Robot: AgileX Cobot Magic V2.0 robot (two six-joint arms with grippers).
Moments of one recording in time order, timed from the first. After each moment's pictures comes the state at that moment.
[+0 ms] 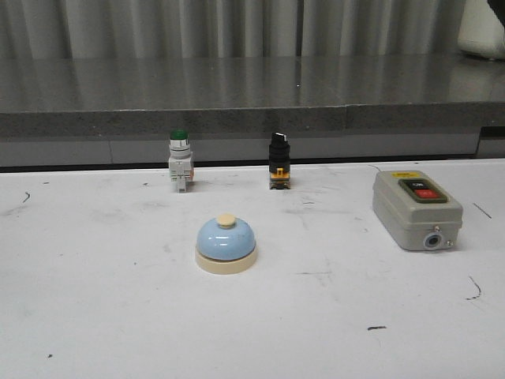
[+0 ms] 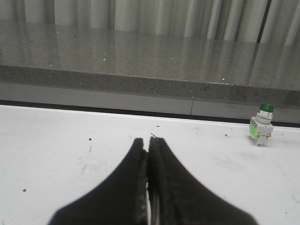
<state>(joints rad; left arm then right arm) 0.04 0.00 0.01 -0.05 0.13 -0.05 0.59 0.81 -0.79 0.12 0.64 -0.12</state>
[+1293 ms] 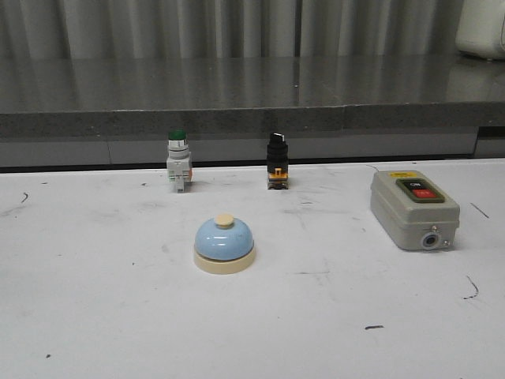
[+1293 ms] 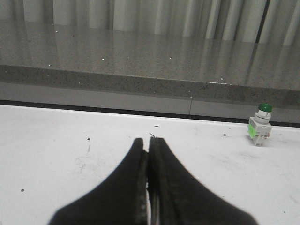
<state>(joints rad) 0.04 0.00 0.01 -0.05 0.13 -0.05 0.13 0.12 -0.14 0.04 0.05 -0.12</state>
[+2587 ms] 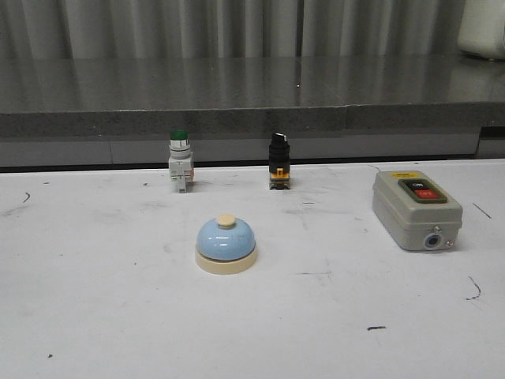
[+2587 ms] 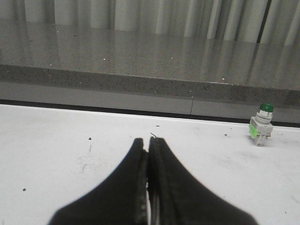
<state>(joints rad) 0.04 0.00 0.01 -0.05 0.13 -0.05 0.05 -0.01 0.03 0.07 -0.03 0.01</state>
